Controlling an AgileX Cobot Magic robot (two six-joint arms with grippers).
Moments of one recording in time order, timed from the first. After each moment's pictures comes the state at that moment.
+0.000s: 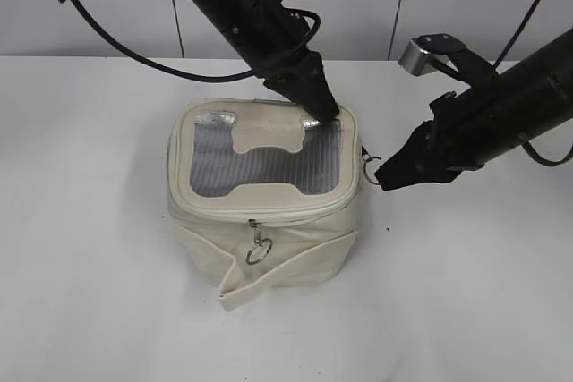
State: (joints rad) left arm -0.54 2.25 -2.01 -0.66 1.23 0.73; right arm 0.23 1.77 -0.98 0.92 0.75 -1.22
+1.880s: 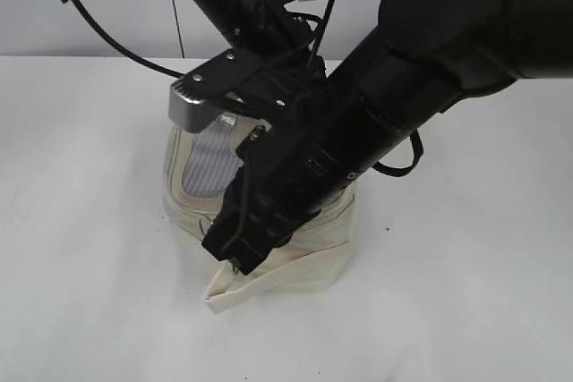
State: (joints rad) left arm -0.55 2.25 -2.01 -0.67 1.27 0.71; right arm 0.80 1.74 -1.13 0.78 0.71 -0.95
